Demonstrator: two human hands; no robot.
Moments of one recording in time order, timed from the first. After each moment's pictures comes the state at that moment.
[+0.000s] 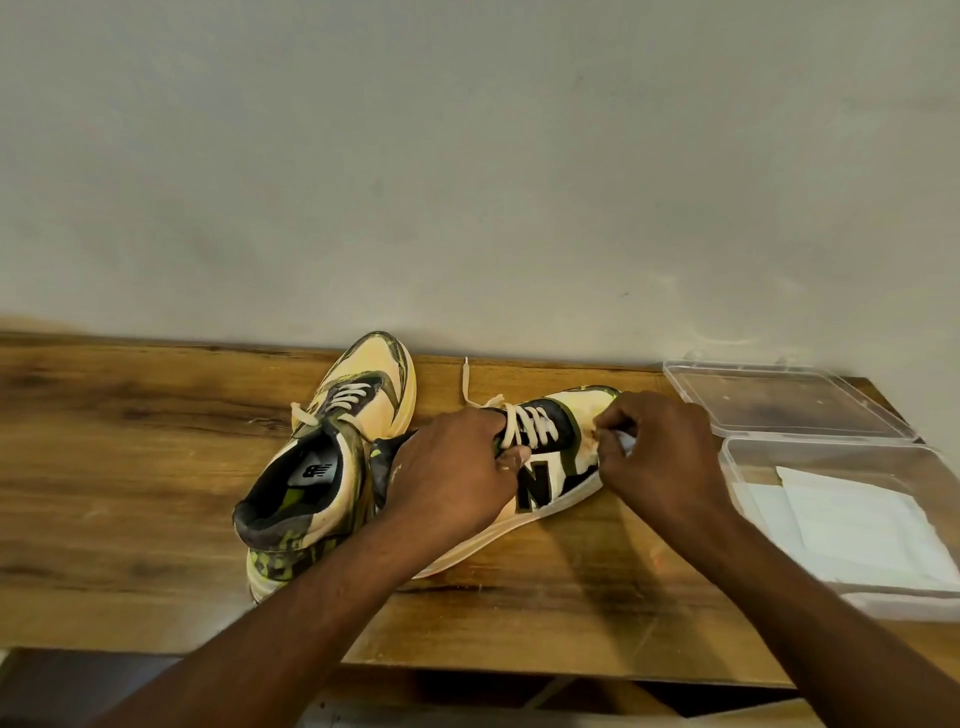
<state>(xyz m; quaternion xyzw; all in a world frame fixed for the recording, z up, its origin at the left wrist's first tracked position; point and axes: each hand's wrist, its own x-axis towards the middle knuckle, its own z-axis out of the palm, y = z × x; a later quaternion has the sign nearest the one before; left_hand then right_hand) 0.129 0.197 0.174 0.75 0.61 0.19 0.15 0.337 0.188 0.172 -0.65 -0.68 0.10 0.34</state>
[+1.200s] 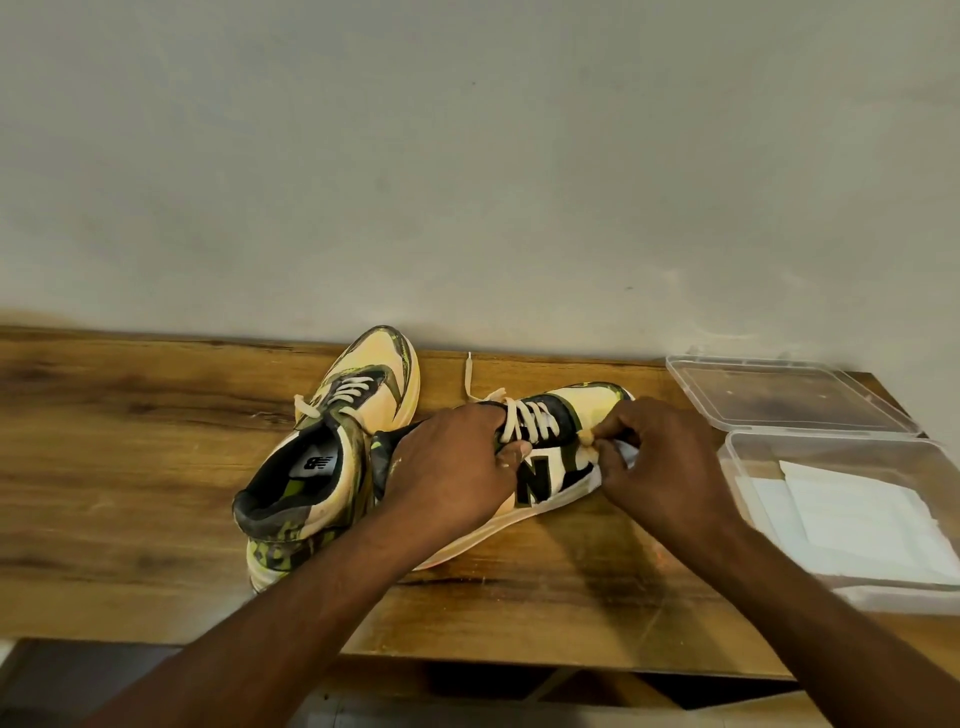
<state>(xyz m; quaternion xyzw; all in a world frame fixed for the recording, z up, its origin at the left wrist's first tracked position) 0.121 0.200 0.176 0.76 0.60 0.18 0.15 0.333 0.179 0.168 -0.61 -0.70 0.11 0.35</state>
